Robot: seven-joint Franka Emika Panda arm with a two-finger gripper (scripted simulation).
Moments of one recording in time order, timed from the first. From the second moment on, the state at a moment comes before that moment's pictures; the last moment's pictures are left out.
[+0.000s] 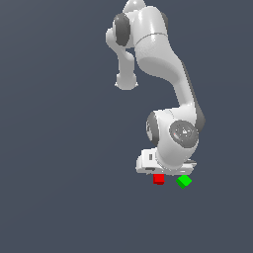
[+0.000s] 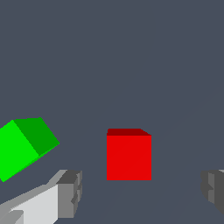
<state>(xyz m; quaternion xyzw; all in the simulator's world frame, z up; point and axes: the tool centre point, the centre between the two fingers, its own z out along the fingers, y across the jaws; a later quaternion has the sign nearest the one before) 0.124 0.137 0.073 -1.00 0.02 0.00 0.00</state>
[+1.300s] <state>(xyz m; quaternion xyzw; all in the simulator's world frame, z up) 0.128 0.141 0.019 -1.00 0.03 0.00 0.00</state>
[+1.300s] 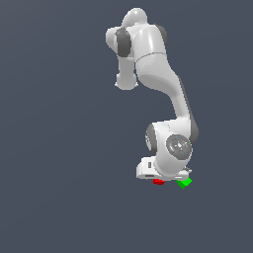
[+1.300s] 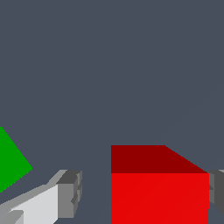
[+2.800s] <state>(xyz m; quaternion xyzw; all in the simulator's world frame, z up) 0.128 0.141 0.095 -1.00 0.03 0.00 0.00</state>
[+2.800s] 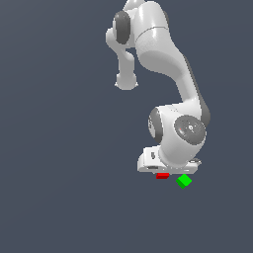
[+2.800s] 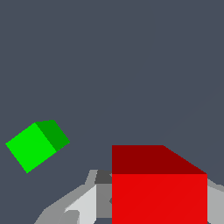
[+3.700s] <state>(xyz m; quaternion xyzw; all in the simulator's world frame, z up) 0.130 0.154 0.112 -1.00 0.03 0.00 0.00</state>
